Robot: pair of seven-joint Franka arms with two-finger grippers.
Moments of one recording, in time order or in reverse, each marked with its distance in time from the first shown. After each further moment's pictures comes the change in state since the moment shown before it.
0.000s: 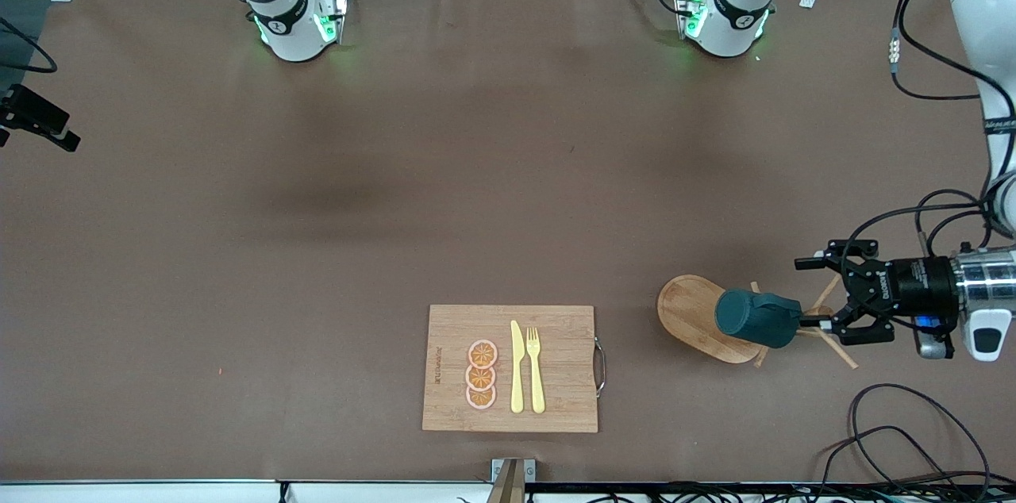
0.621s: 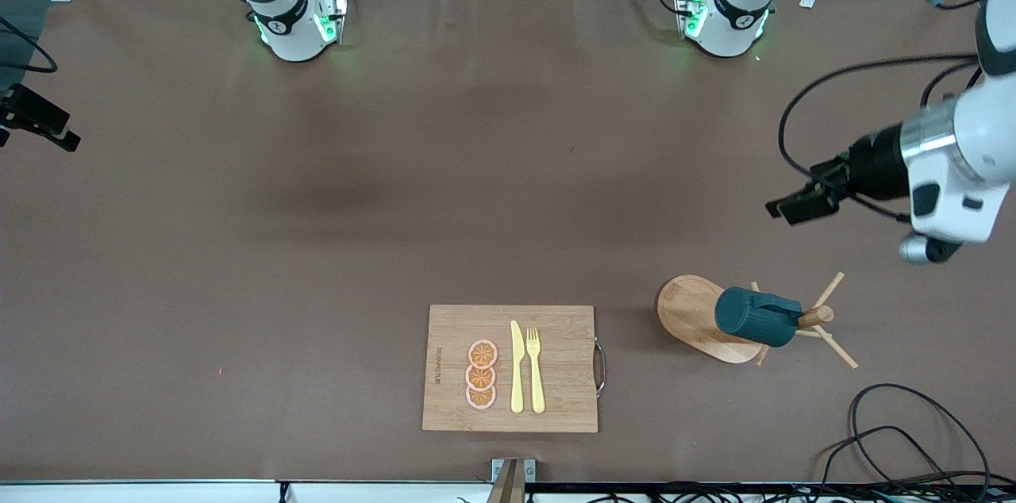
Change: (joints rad) left arm -0.096 -0.319 -0.272 0.001 0.764 -0.132 0.114; right arm 0.001 0.000 0.000 0.001 0.000 0.000 0.000
